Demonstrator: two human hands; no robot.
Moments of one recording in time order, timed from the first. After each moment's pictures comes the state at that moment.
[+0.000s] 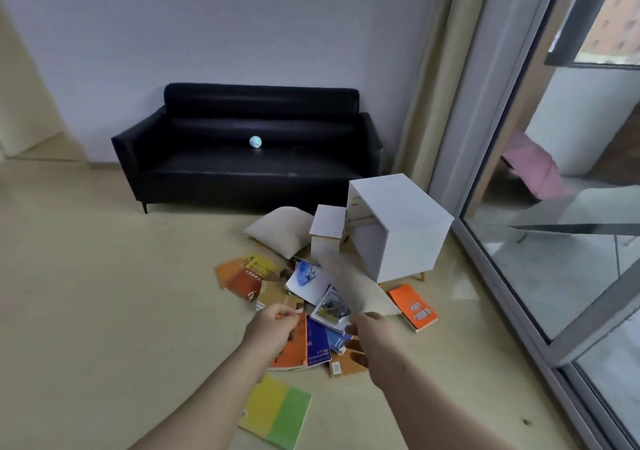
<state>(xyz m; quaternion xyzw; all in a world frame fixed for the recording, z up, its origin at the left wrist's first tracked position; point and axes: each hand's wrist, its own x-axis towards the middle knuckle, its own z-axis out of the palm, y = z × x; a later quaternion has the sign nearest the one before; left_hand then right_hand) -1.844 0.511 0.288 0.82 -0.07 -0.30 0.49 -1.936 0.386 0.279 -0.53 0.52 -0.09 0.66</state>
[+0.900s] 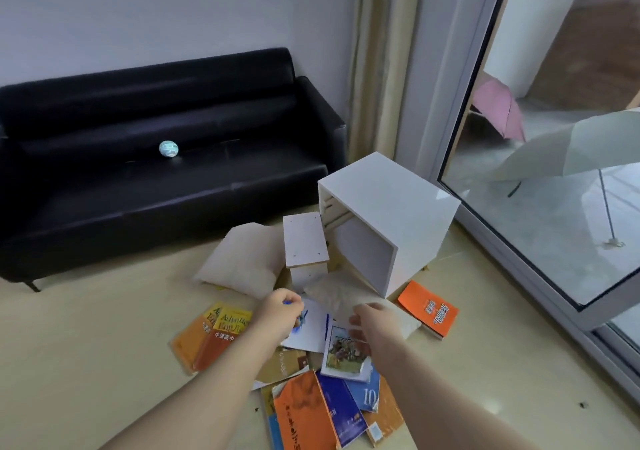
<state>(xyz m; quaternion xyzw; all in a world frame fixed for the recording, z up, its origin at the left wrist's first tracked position) -1.464 0.254 0.243 0.84 -0.21 -0.36 0.34 -1.595 0.180 0.227 -0.42 0.61 -0.14 0.65</state>
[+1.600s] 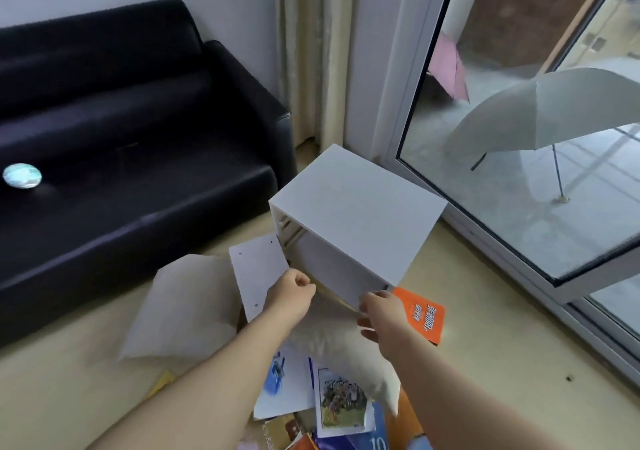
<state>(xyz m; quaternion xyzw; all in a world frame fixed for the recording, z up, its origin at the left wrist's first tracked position) -1.308 -0.036 0.167 0.81 -0.31 -0.44 0.25 -1.454 -0.061 0.165 -0.33 0.70 -0.19 0.61</state>
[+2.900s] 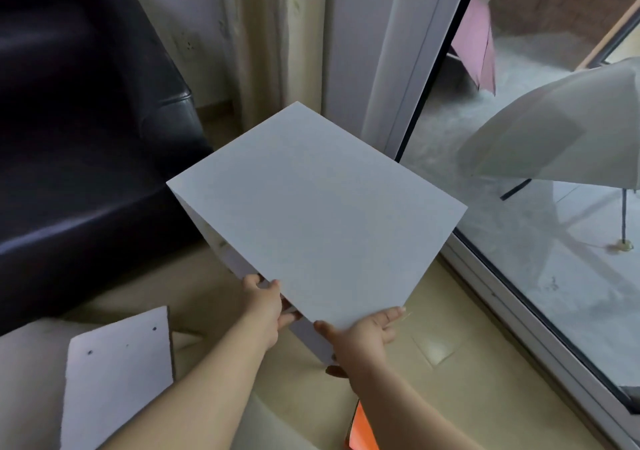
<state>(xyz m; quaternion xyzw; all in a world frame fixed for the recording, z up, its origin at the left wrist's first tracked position) -1.335 -0.432 -0.059 0.70 0.05 -0.52 0.49 -1.462 -0.426 -0.070 -0.34 0.74 -0.15 0.56</state>
